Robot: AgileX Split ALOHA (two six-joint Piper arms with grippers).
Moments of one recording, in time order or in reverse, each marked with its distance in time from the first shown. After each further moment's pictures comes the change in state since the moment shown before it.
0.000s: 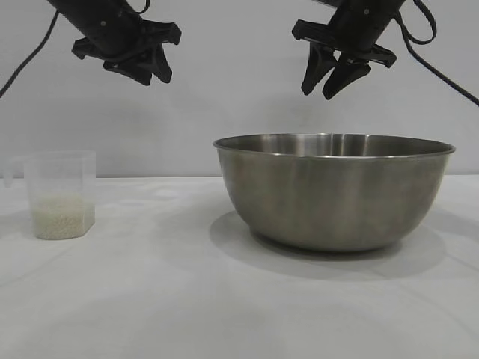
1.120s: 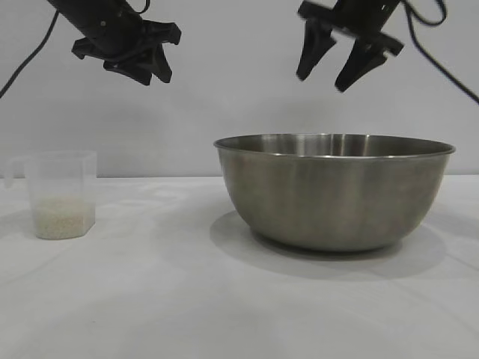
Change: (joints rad) left arm 0.000 -0.004 0.000 0.013 0.002 0.000; right arm -0.094 -0.153 0.012 -0.086 0.430 0.118
